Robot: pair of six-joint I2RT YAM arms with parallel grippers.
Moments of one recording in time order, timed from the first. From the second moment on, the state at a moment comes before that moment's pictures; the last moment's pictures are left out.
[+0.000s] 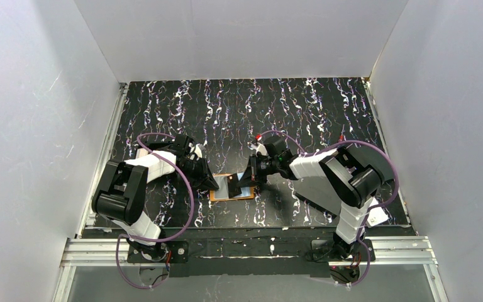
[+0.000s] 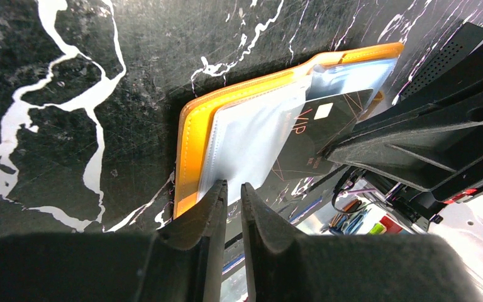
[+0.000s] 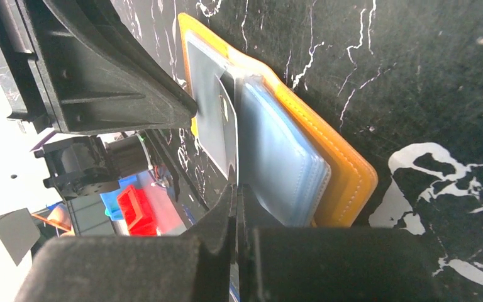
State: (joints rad) left arm -0.29 1.61 0.76 -0.43 0.59 -0.59; right arm 0.69 1.84 0.83 0.26 -0.69 0.86
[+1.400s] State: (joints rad) left arm -0.34 1.59 0.85 -0.65 0.27 -0.53; right arm 0.70 1.89 0.77 0.47 -0.66 0.94
